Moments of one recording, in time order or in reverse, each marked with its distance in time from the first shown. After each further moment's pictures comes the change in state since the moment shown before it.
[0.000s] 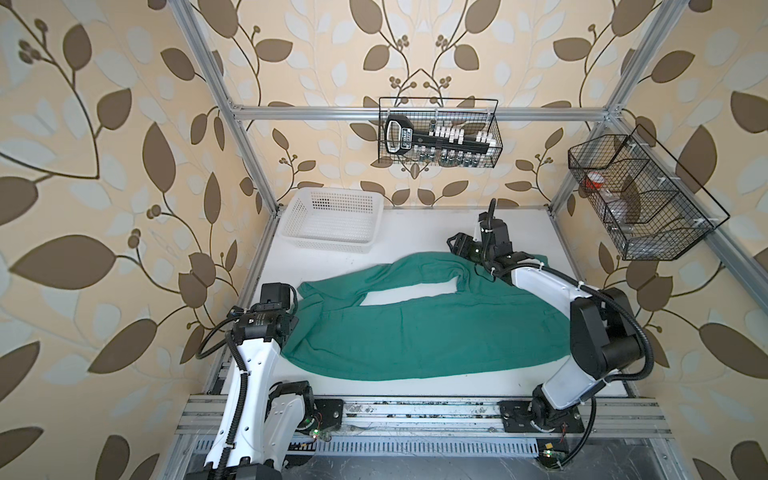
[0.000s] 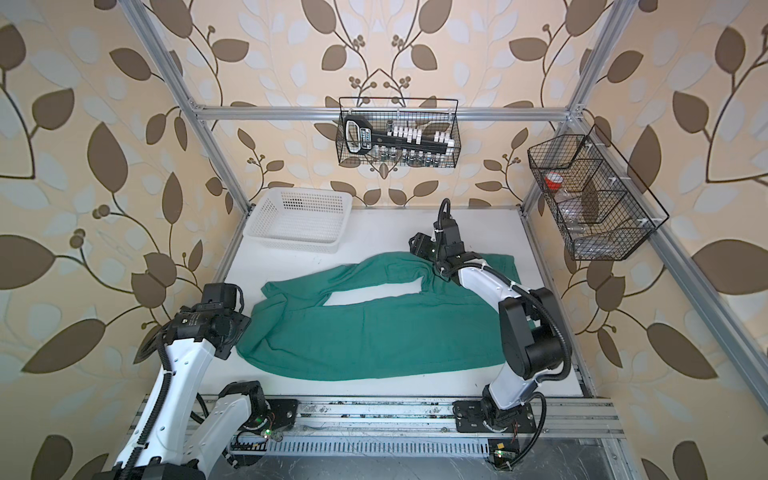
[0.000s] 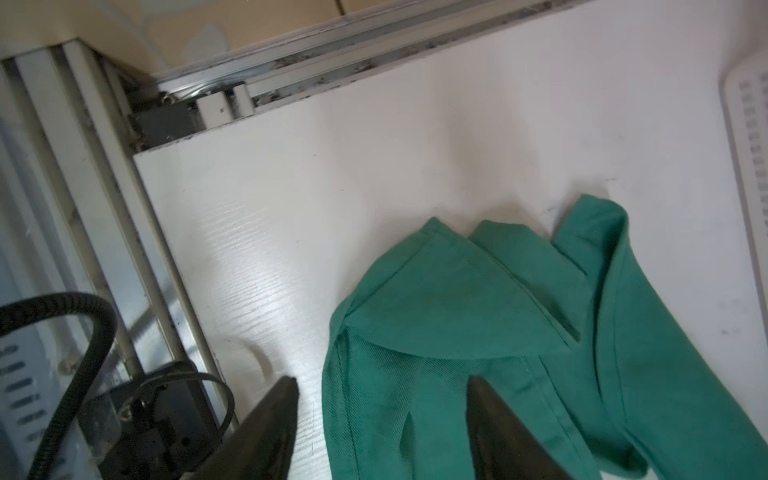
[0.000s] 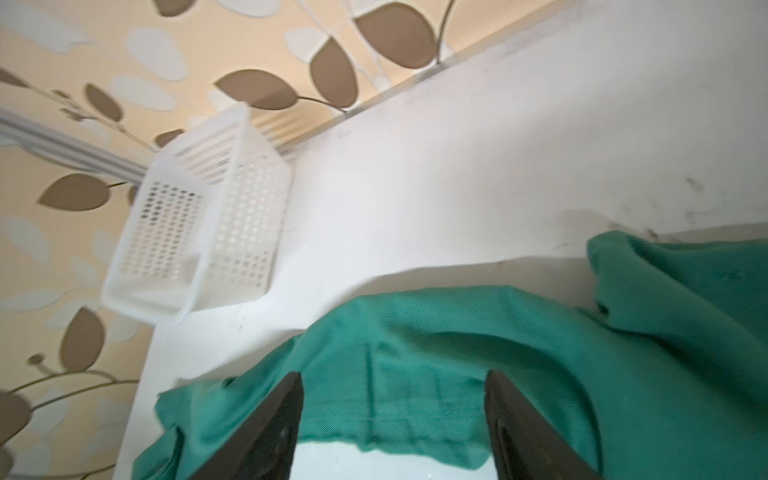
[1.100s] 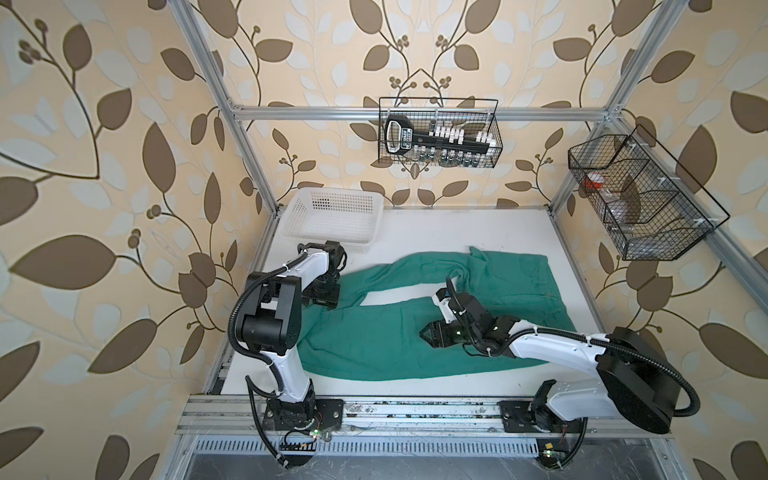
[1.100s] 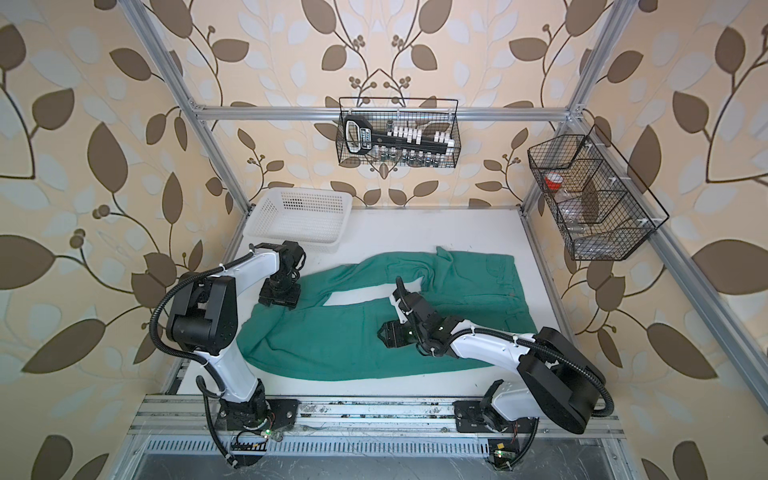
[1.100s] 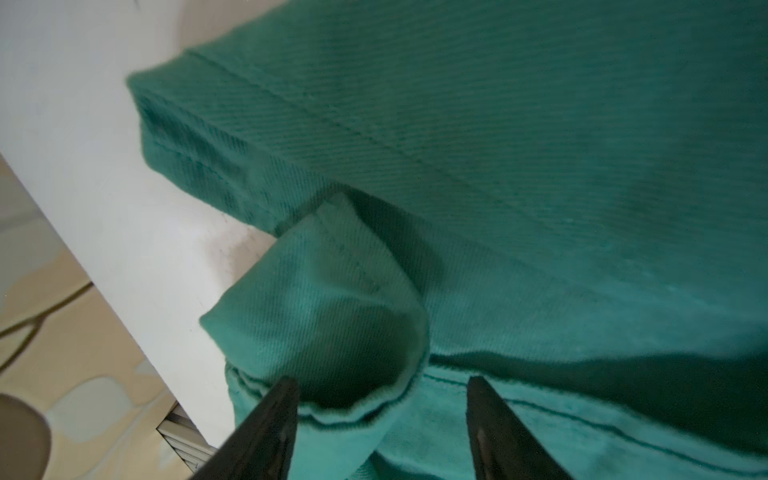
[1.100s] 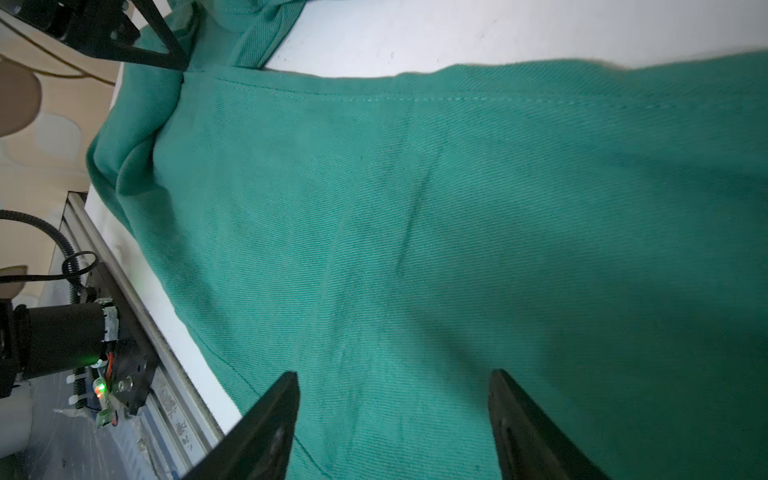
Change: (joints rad) left arm -0.268 0.955 0.410 0.066 0.030 0.894; right arm 0.481 -0.244 -0.484 -0.032 -0.012 -0.035
